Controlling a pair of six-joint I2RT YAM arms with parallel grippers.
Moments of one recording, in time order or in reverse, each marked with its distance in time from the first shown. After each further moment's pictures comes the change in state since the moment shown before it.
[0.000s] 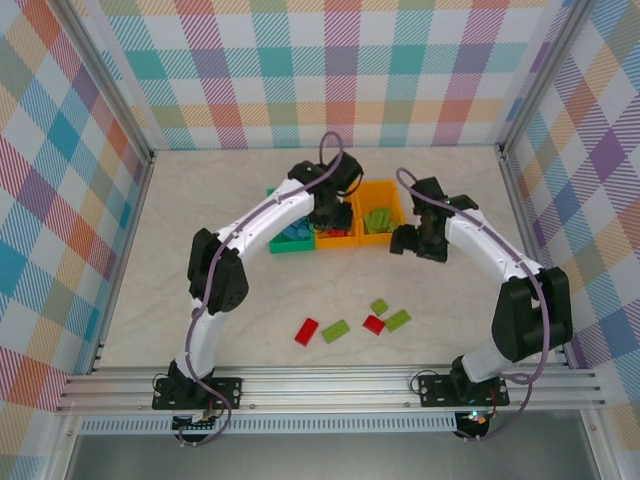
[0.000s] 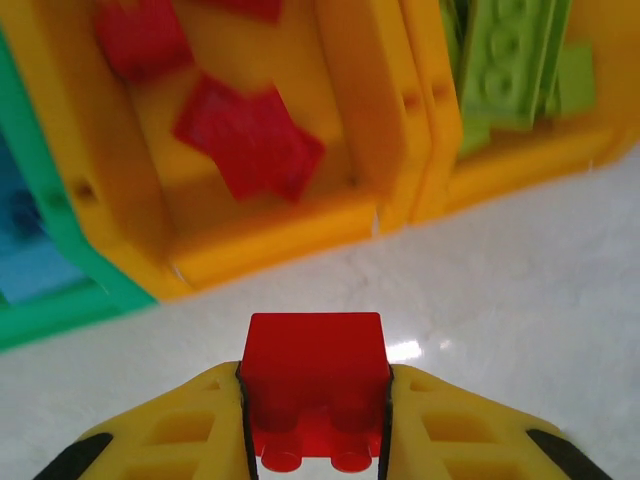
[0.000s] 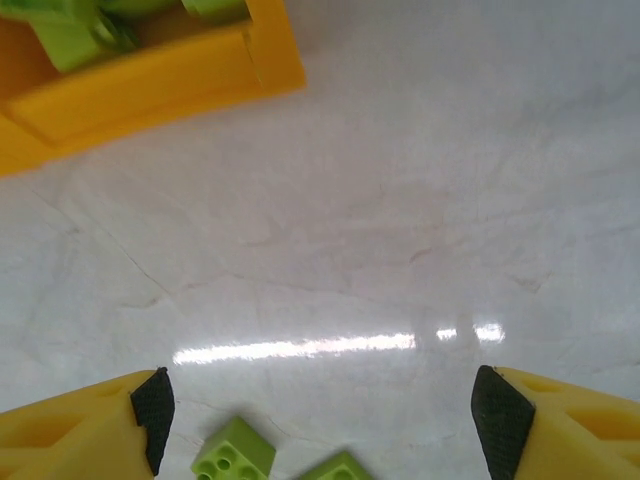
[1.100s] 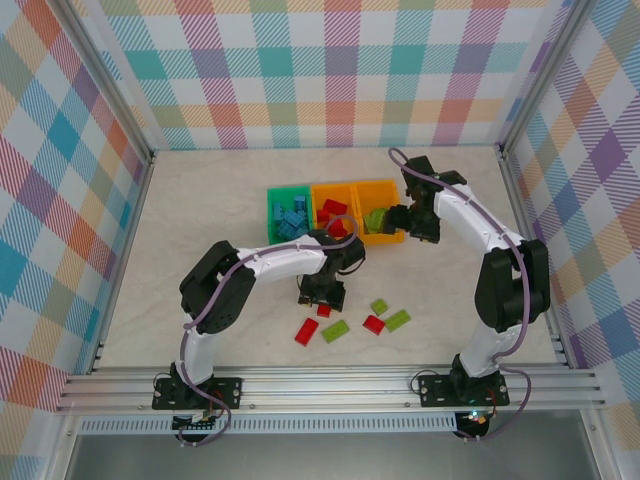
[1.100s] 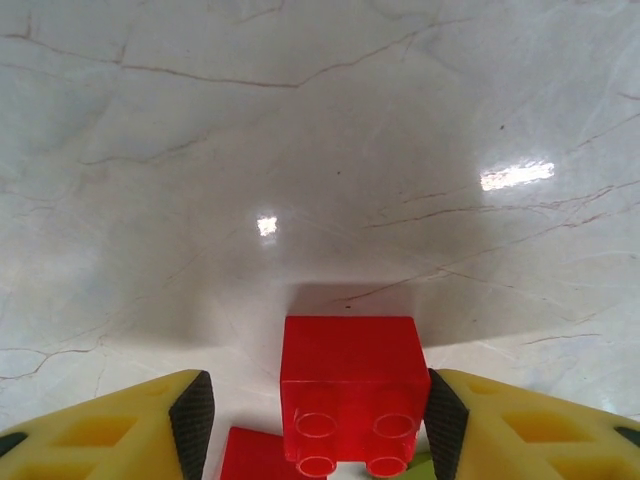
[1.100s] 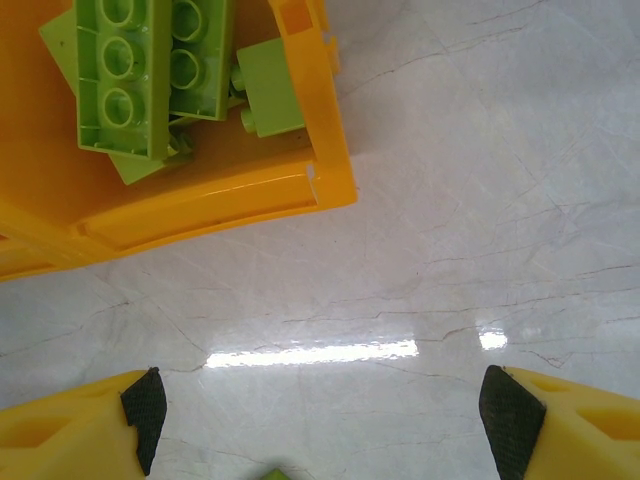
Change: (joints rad) left arm -0.209 -0.158 -0.694 0.129 0.082 -0.140; right arm -0.022 0.207 0.278 -0.076 0.001 -0.017
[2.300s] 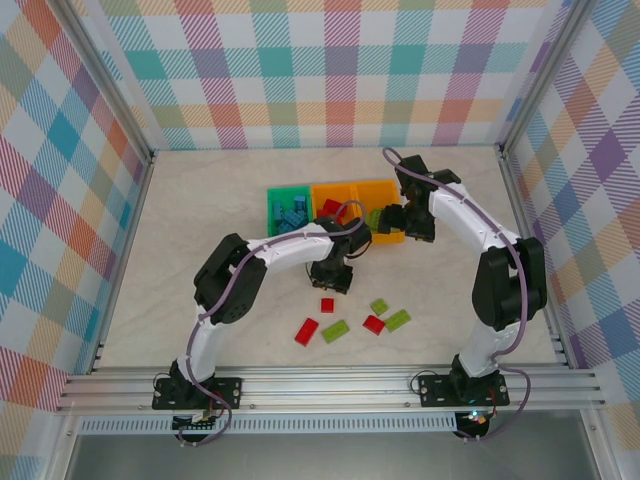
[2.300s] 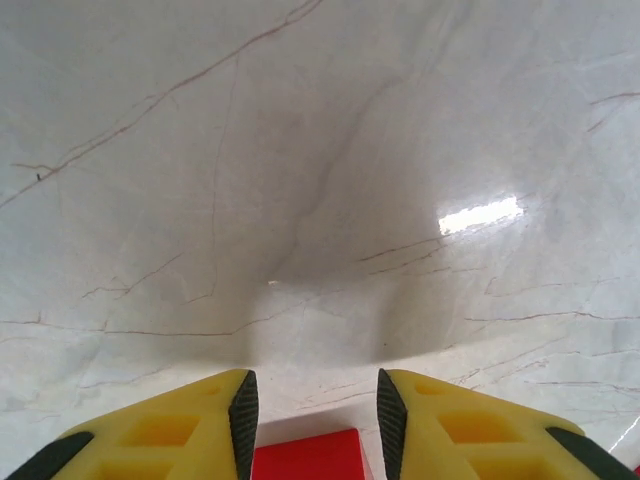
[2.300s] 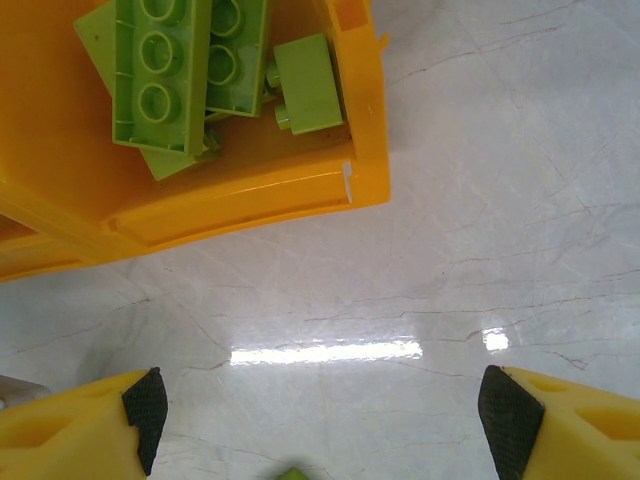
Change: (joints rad) left arm 0.057 0.119 0.179 0.020 -0.023 0.124; right arm 0.032 0.017 0.026 -0.007 0.003 0.019
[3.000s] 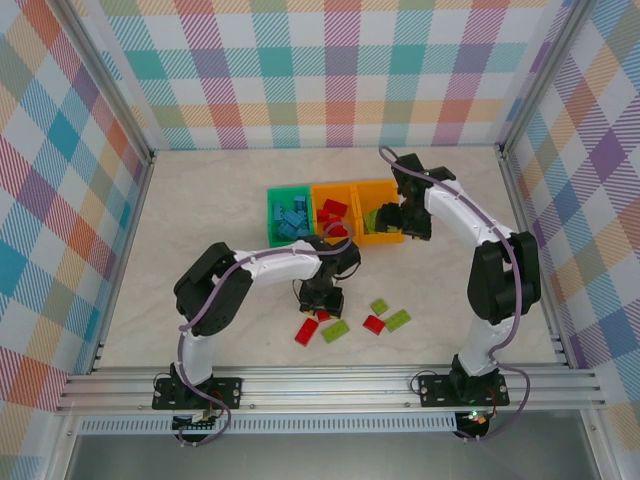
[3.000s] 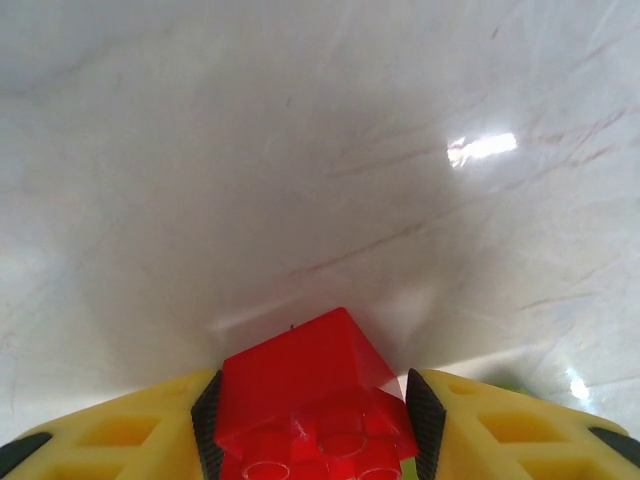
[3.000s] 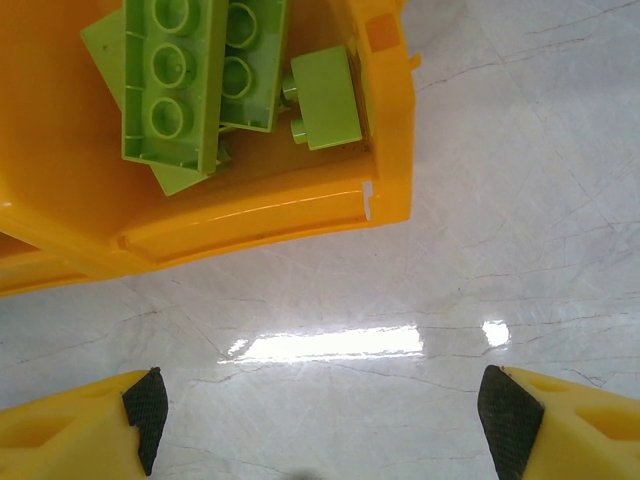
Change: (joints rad) left arm -0.055 -0.143 -0.257 0.055 0.111 -0.107; right arm 0.006 0.046 0.035 -0.003 -0.006 0.000
